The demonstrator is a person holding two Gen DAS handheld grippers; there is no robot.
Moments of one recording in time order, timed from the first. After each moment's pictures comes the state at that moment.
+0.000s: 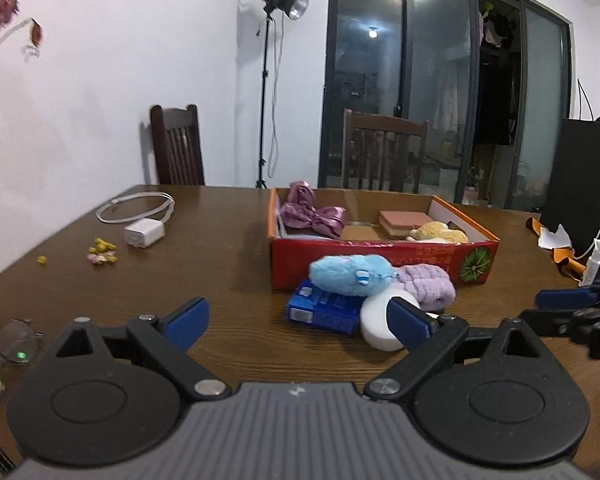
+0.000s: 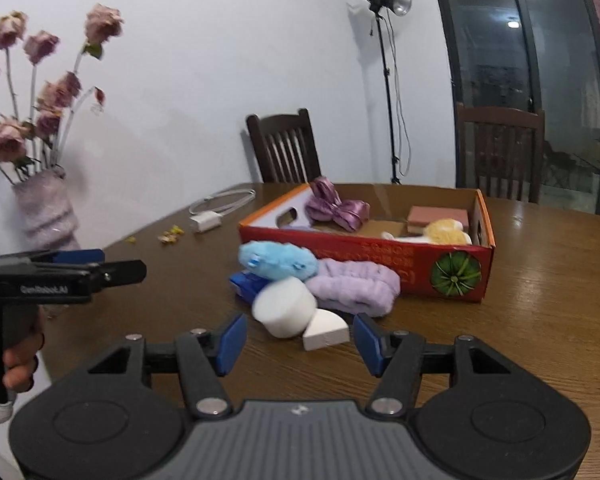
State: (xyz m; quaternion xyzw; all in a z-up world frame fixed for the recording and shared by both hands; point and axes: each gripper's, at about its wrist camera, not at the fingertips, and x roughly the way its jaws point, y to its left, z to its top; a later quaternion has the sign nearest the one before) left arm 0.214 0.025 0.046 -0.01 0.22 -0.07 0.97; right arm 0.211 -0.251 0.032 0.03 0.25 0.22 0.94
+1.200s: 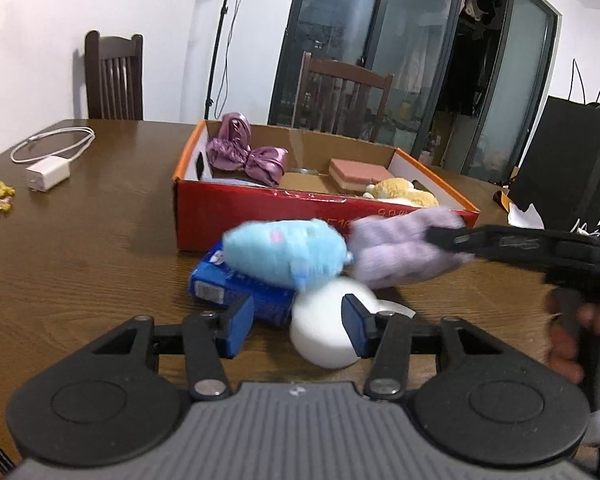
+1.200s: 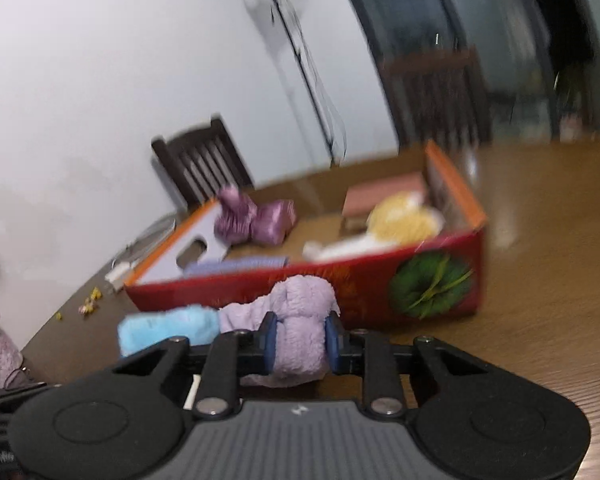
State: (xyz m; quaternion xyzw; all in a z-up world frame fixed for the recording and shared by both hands) left arm 0.288 -0.008 0.008 -0.05 0.29 -0.14 0.94; right arm 0.325 -0.270 -0.008 0.14 0.26 0.13 0.95
